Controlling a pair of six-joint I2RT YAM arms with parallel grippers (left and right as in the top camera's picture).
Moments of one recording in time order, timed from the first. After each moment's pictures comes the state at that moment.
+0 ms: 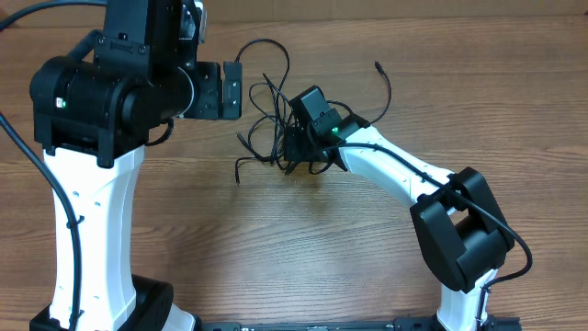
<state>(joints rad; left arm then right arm) -0.27 1.70 2.42 -1.66 -0.02 -0.20 0.61 2.00 1.41 -0.48 -0.14 0.59</state>
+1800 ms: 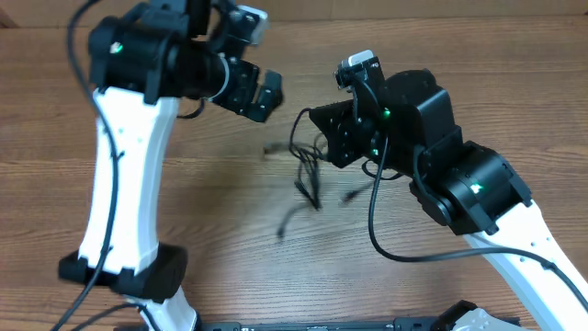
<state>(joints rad) -0.27 1.89 2.42 -1.63 0.38 0.19 0.61 1.30 1.48 -0.70 -0.19 0.26</state>
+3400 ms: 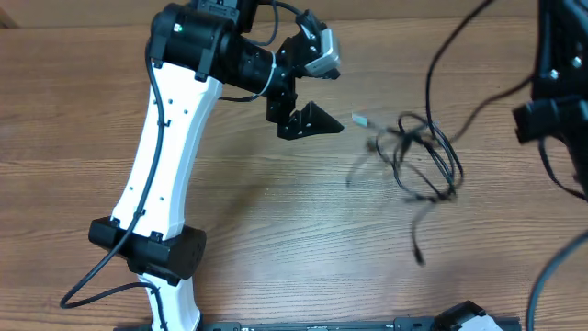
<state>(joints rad) -0.37 2.00 2.42 -1.53 1.01 0.89 0.43 1.10 1.98 -0.67 0.17 0.12</state>
